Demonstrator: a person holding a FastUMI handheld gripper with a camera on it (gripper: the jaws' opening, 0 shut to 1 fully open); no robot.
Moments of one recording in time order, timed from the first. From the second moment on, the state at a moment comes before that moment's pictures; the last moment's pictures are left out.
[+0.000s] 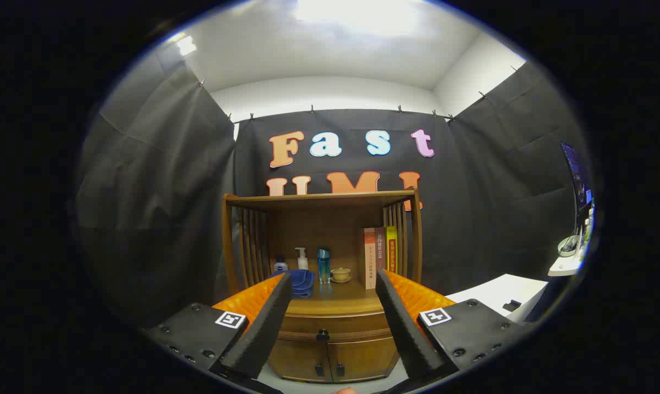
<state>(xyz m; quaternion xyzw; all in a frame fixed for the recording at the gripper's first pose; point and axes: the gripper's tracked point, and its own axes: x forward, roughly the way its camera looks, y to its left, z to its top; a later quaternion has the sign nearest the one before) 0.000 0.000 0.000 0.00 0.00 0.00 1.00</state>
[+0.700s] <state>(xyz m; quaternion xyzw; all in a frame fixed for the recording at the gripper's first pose) -0.006 -0.003 -0.008 -0.01 0.00 0.00 1.00</state>
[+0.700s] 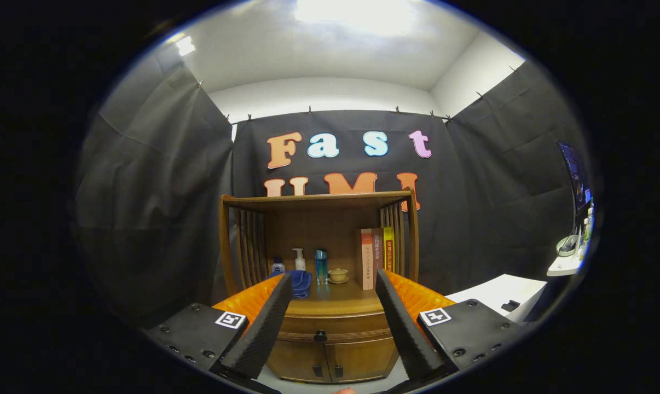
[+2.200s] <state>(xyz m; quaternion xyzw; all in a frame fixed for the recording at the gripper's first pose) 0.019 0.013 -0.042 -0.02 0.00 0.02 1.00</state>
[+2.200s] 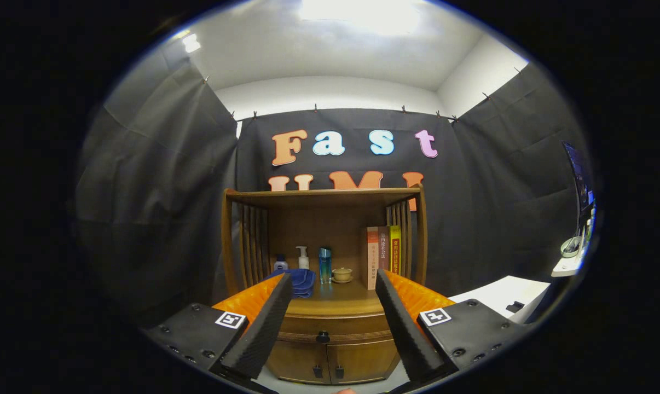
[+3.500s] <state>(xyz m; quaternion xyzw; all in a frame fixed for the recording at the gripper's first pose) 0.126 0.042 -0.370 -0.03 0.09 0.03 1.00</state>
